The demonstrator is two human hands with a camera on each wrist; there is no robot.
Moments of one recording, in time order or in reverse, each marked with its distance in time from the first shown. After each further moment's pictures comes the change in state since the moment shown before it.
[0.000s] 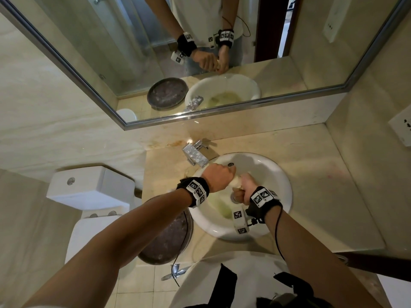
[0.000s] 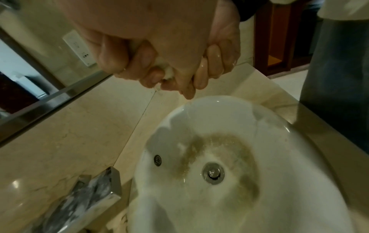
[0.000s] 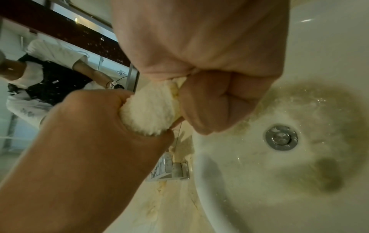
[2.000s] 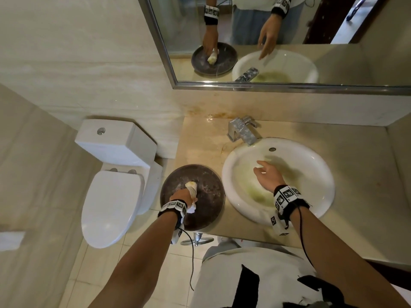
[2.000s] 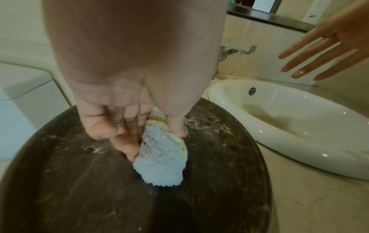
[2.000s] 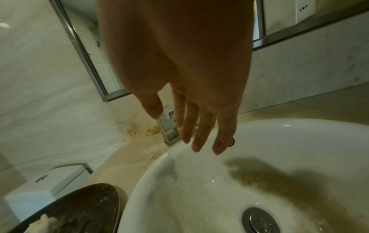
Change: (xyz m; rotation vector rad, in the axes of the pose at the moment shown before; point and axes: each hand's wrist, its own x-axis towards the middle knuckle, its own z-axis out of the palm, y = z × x) left_hand -0.185 -0.037 0.246 -0.940 -0.564 -0.827; right_hand 0.045 0.062 0.063 -0.983 0.149 -0.626
